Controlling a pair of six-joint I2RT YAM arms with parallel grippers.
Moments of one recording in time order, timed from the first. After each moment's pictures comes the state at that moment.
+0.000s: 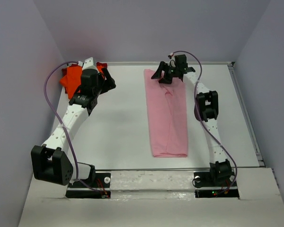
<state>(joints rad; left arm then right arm) -0.24 1.31 1.12 -0.22 -0.13 -0.49 0.22 2.72 2.48 -0.45 -0.65 0.53</state>
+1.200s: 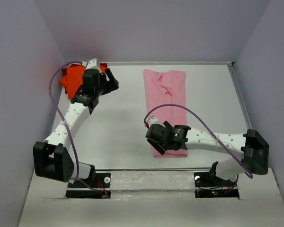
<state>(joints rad) -0.24 1.34 1.12 -0.21 -0.04 -0.50 1.13 1.43 1.04 -0.80 0.46 0.28</state>
